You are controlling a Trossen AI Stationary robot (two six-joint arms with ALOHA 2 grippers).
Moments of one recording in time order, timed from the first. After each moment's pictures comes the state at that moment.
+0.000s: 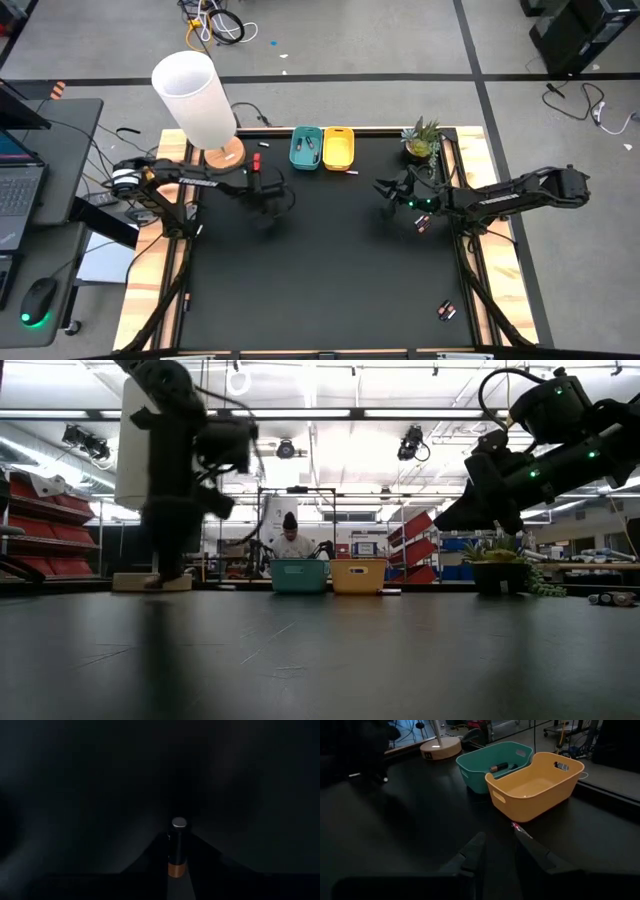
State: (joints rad) left arm 0.22 1.54 0.90 -0.83 -0.12 -0.32; right arm -0.16 1.09 0.18 0.56 0.39 0.30
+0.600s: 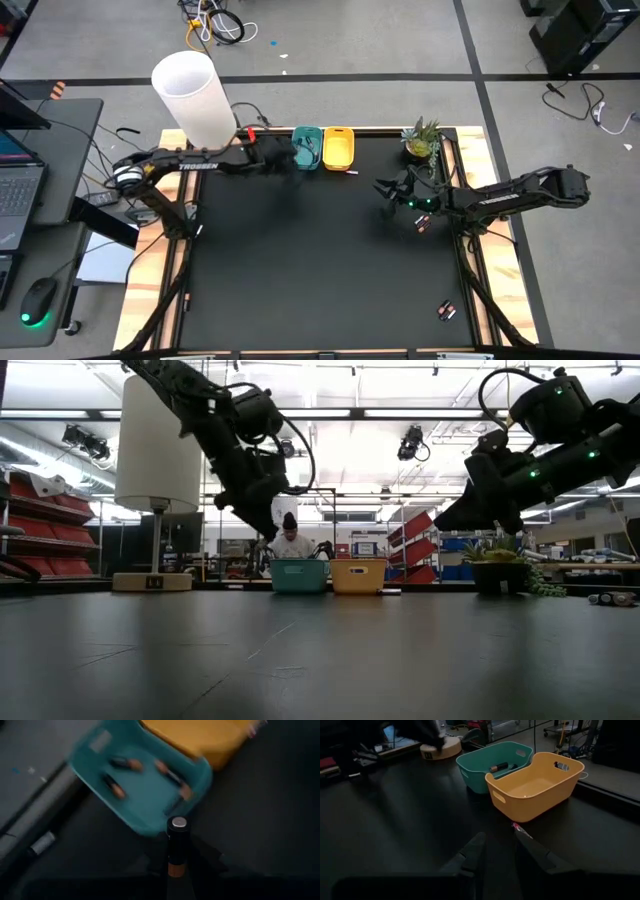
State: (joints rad) left arm 0.41 1.56 1.01 -0.30 -0.26 -0.11; right arm -0.16 1.09 0.18 0.56 0.39 0.30
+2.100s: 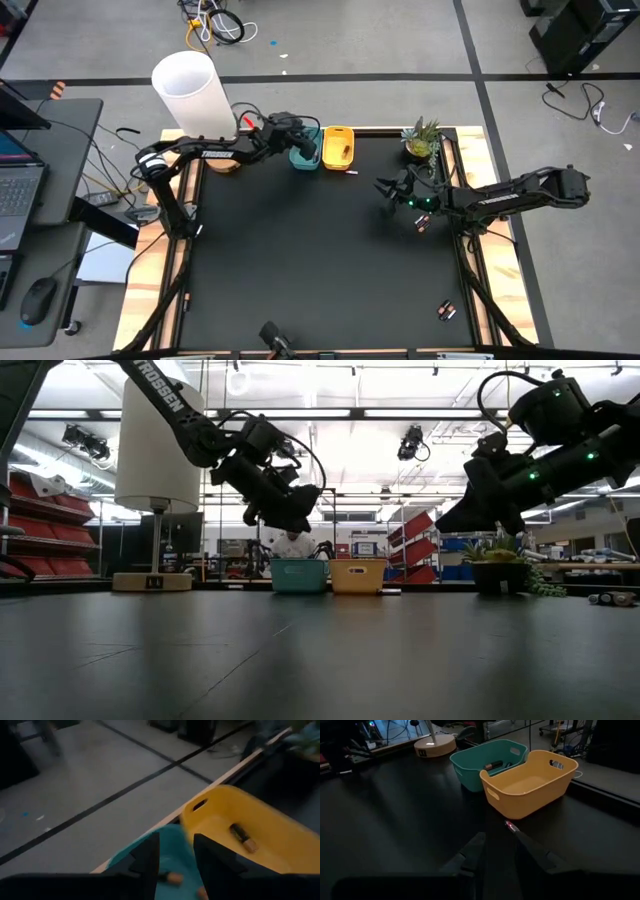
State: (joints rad) left arm 0.58 1.76 1.00 0.34 -0.20 -0.10; right arm -0.17 1.09 0.18 0.54 0.40 0.29
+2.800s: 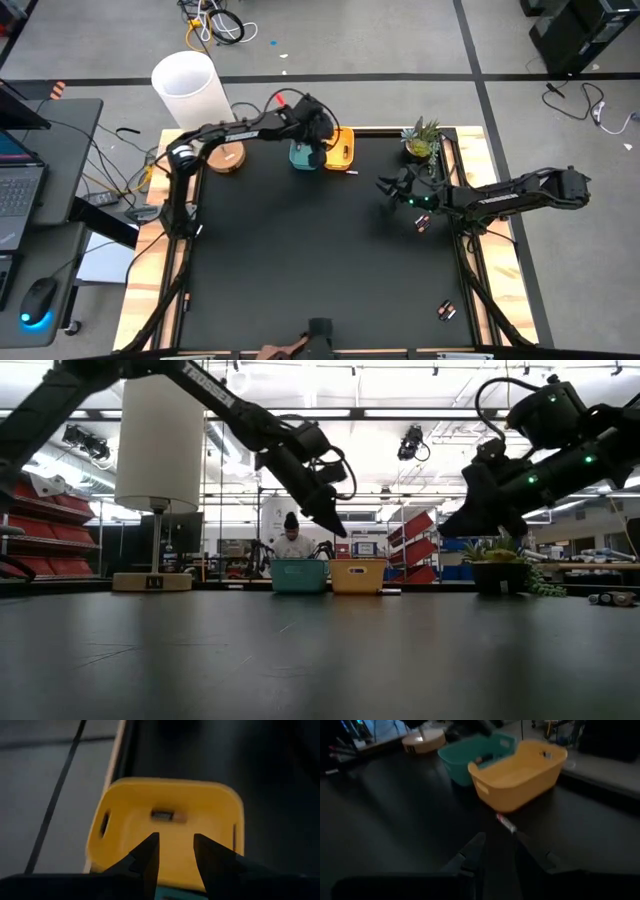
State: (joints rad) left arm 0.57 2.02 1.59 -0.33 0.22 0.49; right arm -0.19 1.09 0.18 0.49 0.40 0.34
